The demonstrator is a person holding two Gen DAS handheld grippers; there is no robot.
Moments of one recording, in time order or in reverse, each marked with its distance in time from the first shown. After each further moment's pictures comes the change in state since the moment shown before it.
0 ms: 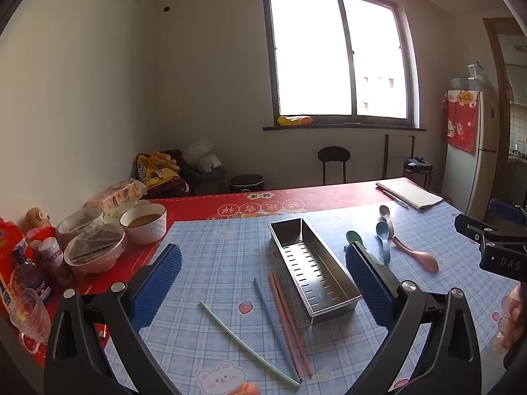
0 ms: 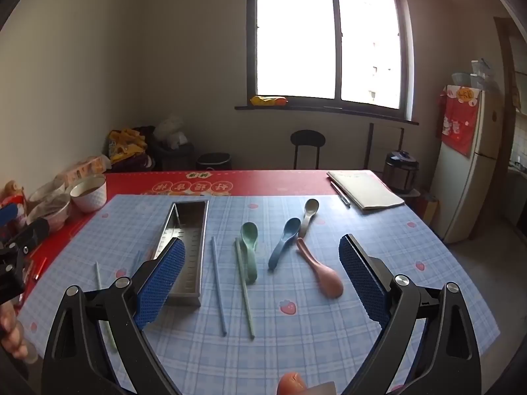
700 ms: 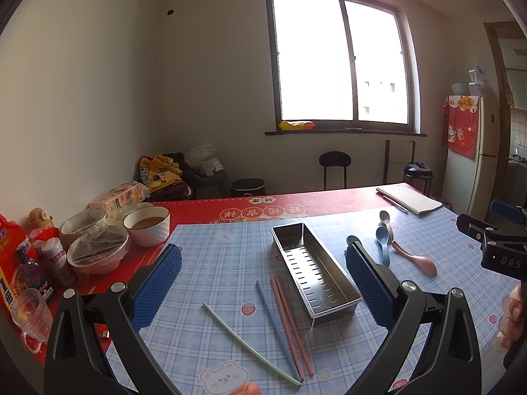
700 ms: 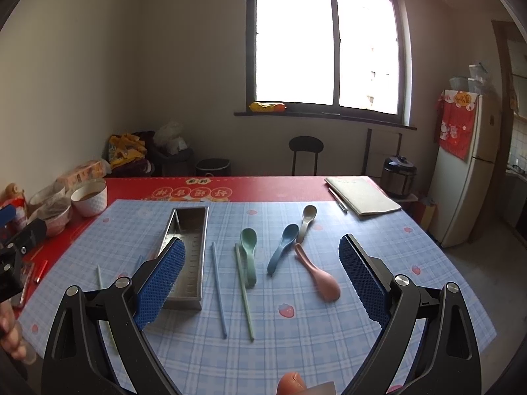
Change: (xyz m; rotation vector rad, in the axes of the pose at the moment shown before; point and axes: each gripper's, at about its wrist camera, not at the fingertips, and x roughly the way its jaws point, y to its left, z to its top) left arm -0.007 0.004 0.000 -0.006 -0.021 0.009; right arm -0.013 0.002 0.005 -0.002 -0.029 -0.010
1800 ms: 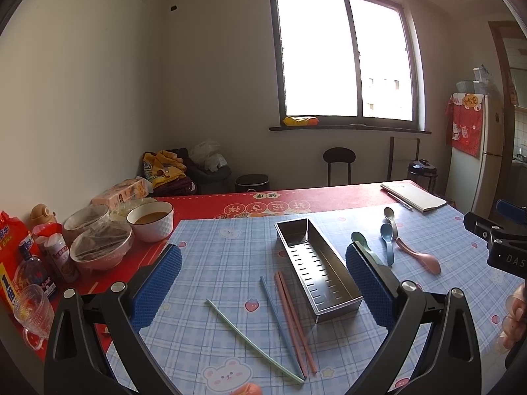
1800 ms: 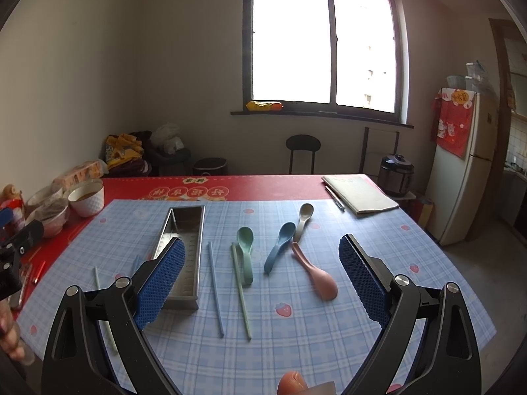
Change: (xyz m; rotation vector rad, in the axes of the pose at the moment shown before) left arm 0.001 0.003 0.000 -0.008 0.020 0.015; right arm 0.002 -0.002 -0.001 0.008 0.006 -0.008
